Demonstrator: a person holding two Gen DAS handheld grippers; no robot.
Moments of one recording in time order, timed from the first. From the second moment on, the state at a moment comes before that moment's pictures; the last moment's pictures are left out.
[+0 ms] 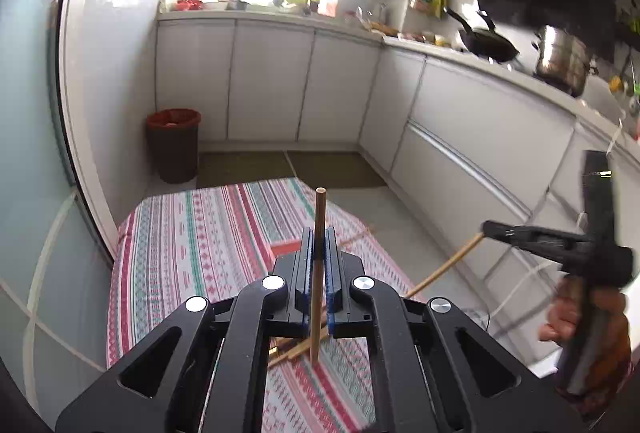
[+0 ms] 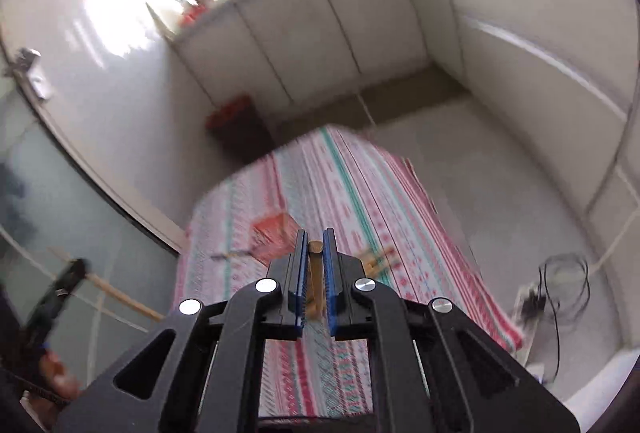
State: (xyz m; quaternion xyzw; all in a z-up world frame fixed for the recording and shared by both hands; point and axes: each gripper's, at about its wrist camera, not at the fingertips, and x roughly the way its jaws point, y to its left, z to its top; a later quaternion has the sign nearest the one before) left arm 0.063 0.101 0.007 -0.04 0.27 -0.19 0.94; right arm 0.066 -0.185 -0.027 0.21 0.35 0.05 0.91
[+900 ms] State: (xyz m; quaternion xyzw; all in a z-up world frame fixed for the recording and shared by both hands) left arm 0.207 0.087 -0.021 -0.11 0.26 -0.13 0.95; right arm 0.188 -0.150 0.033 0.21 0.24 0.06 0.95
